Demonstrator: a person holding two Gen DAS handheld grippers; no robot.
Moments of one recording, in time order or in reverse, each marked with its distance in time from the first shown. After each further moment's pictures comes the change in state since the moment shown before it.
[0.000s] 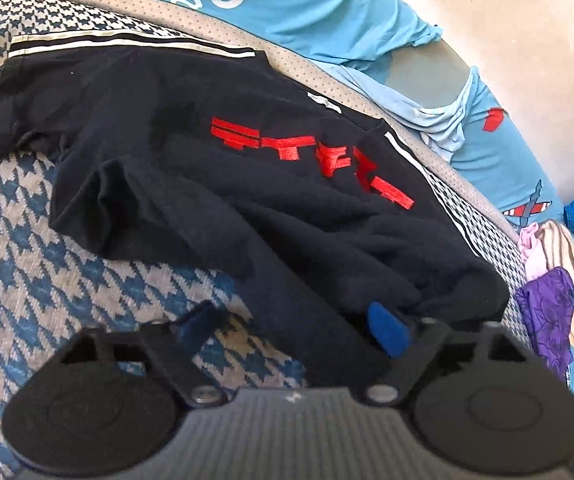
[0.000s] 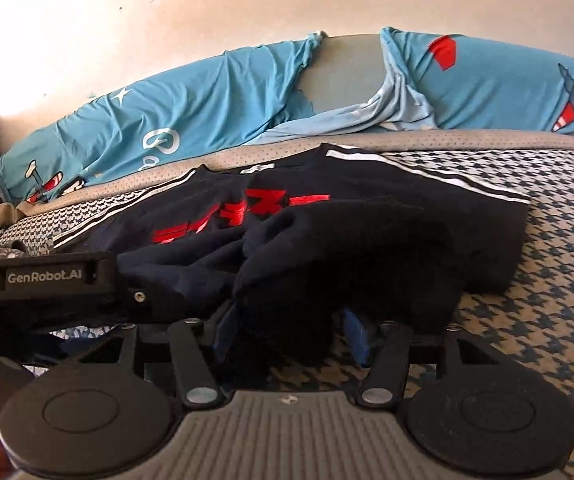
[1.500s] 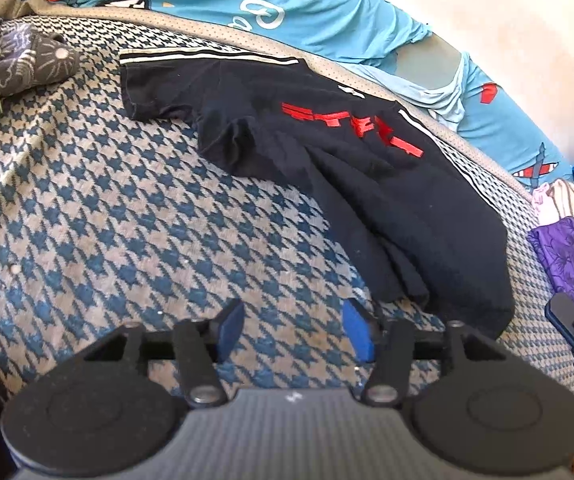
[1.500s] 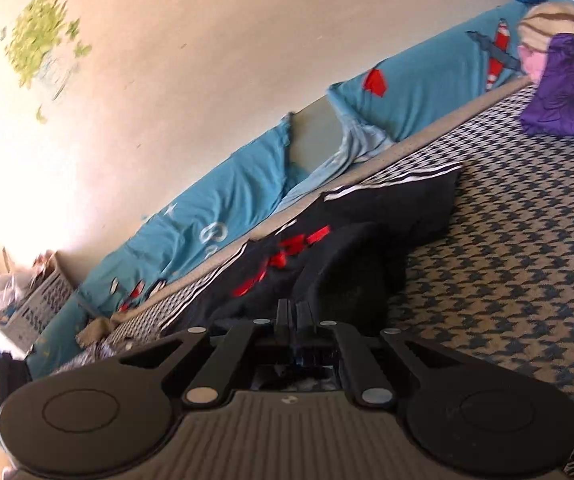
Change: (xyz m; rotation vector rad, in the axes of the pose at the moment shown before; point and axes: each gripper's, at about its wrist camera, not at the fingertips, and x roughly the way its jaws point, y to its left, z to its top) left arm -0.118 0.018 -0.076 0.077 -0.027 0.150; right arm -0.157 -0.031 -0.035 0.351 -0.180 0.210
